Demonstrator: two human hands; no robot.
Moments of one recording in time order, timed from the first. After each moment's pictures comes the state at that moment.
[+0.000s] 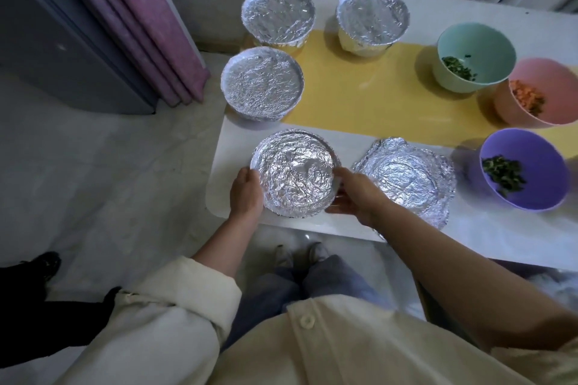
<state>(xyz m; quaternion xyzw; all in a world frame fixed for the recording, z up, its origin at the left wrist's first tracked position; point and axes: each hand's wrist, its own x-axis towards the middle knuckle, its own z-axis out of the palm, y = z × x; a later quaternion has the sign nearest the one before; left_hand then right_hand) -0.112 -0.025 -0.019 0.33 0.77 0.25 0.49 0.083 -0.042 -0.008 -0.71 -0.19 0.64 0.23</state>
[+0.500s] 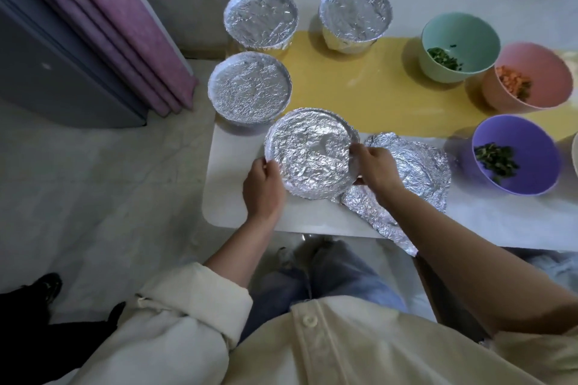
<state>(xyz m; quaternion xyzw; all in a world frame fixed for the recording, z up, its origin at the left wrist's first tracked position) -0.080 -0.026 0.010 0.45 0.73 0.28 0.43 0.111 -0.028 0.005 -0.78 -0.31 0.45 0.30</state>
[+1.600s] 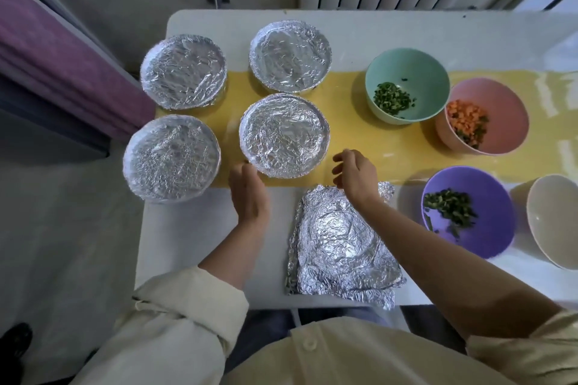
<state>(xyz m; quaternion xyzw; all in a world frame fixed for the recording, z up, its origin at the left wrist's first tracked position) 0.058 0.096 -0.004 0.31 0.74 0.33 0.50 0.229 0.067 -0.024 -0.80 -0.31 0.40 0.34</state>
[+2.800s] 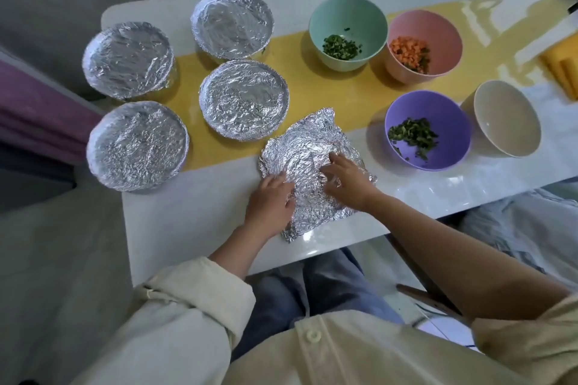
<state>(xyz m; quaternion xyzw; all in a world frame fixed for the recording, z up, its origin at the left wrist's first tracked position) 0.044 0.015 -0.044 0.85 0.40 -0.12 0.32 0.239 -0.055 -0.063 -0.76 -0.53 0.36 0.07</state>
